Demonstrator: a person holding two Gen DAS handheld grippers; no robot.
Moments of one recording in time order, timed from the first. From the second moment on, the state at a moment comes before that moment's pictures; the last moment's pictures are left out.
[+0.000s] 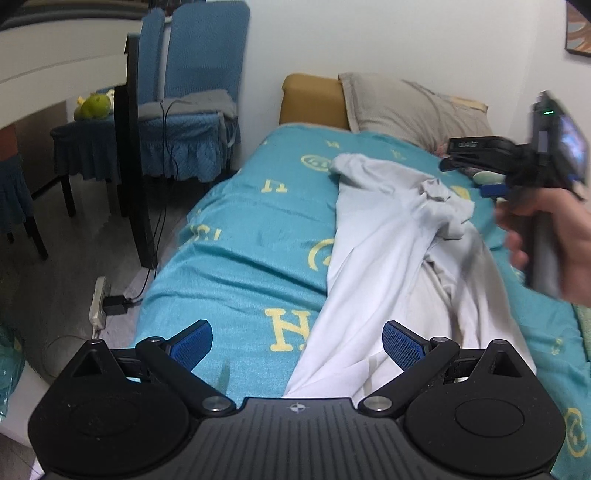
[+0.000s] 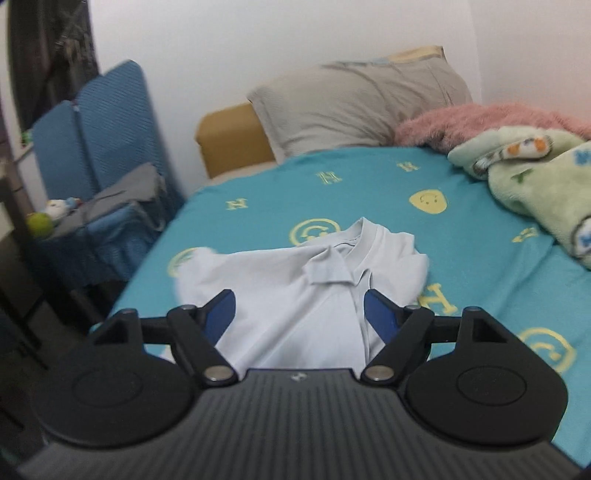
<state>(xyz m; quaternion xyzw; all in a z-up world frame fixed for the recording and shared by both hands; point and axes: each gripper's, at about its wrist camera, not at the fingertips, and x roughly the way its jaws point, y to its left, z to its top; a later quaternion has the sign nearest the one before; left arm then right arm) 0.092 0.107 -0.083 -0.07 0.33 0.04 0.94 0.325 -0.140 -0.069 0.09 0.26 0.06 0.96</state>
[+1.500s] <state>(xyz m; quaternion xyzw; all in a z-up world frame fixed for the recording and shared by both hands) 0.054 0.153 -0.017 -0.02 0.41 -0.02 0.91 0.001 -0.216 -0.019 0.17 0.27 0.10 0.94</state>
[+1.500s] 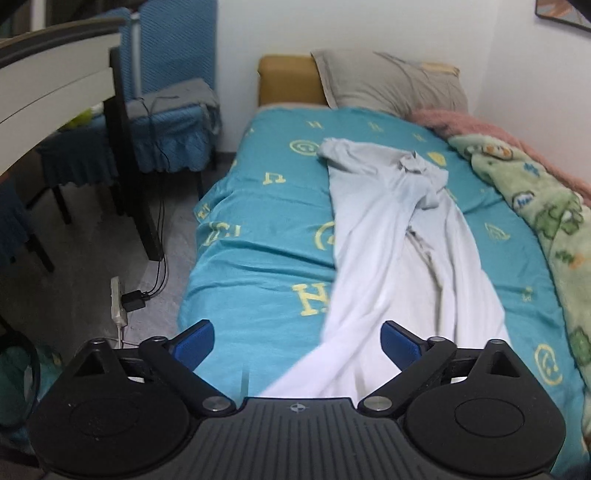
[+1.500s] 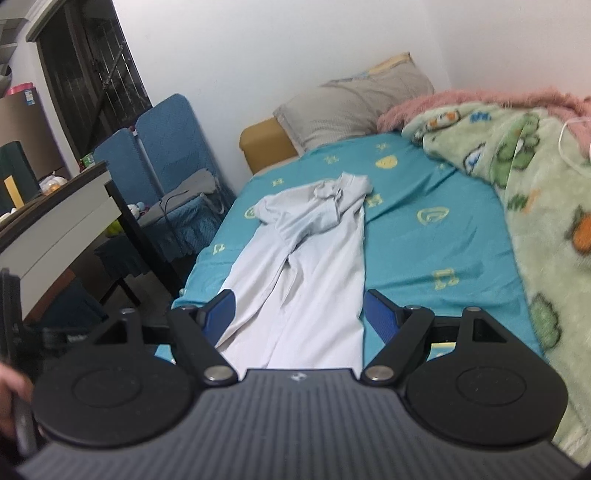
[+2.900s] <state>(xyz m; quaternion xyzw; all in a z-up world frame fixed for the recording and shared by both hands) -0.031 0.117 0.016 0.18 0.41 -0.26 0.86 0.024 -0.211 -0.050 0.18 0.35 0.09 0.92</state>
